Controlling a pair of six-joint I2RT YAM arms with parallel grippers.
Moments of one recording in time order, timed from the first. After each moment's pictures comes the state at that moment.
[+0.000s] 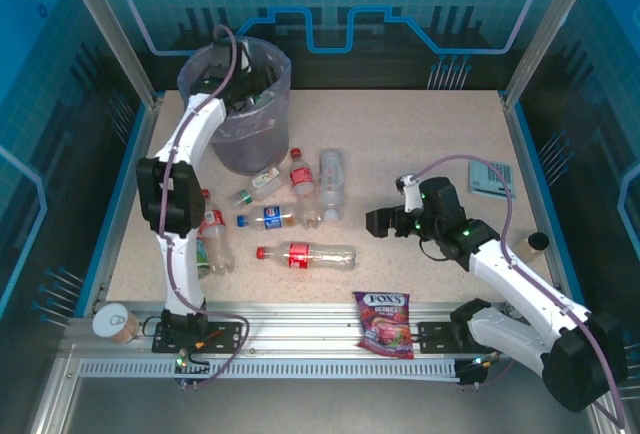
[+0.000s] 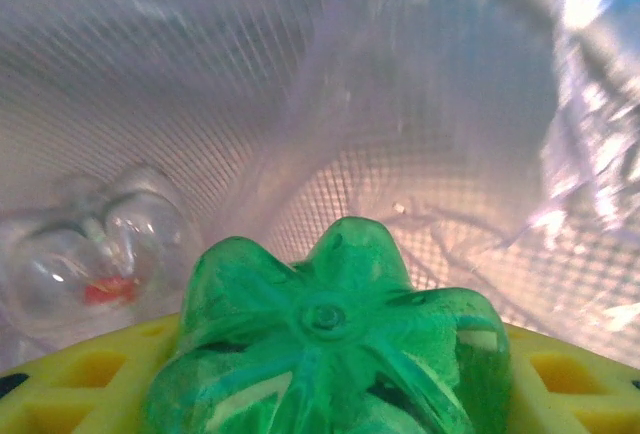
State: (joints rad) left arm -0.10 2.14 2.03 -0.50 0.13 -0.37; right arm 0.44 0.98 0.62 -0.36 -0.25 0.33
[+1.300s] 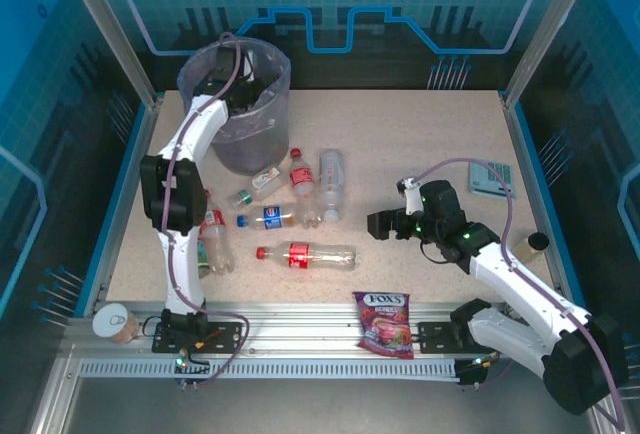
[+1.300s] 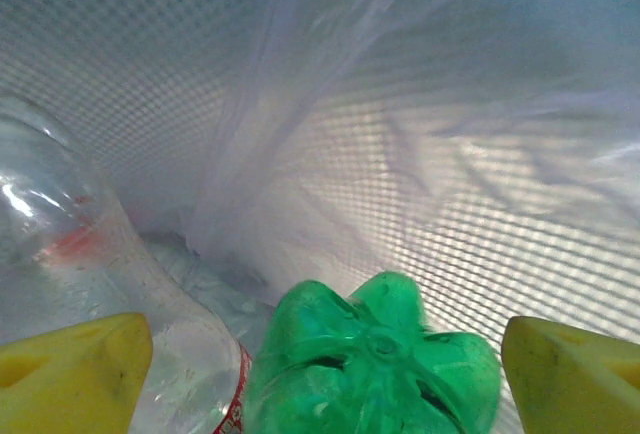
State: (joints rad) left arm -0.09 2.15 2.02 -0.55 0.16 -0.33; right arm 0.44 0.96 0.60 -0.36 -0.23 0.32
